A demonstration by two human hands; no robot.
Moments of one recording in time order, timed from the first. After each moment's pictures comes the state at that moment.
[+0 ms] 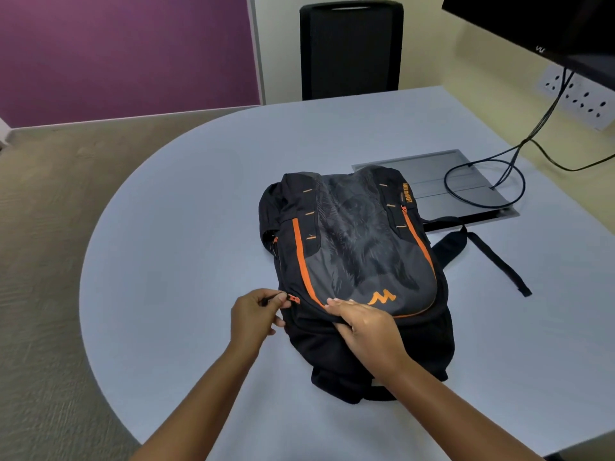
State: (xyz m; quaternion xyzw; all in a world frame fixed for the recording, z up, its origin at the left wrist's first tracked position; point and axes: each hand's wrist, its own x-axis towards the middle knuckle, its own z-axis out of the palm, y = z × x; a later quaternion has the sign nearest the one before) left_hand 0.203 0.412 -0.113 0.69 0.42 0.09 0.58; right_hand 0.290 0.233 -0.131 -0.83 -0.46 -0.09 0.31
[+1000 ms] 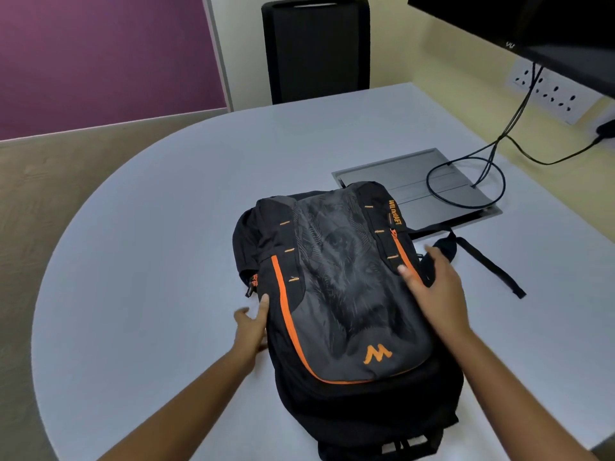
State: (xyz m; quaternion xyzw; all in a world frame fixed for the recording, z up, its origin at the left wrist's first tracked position) left_hand 0.266 0.458 -0.184 0.57 0.49 -0.04 0.66; right_hand 0.405 0.198 -0.100 -0.92 -0.06 0.02 0.39
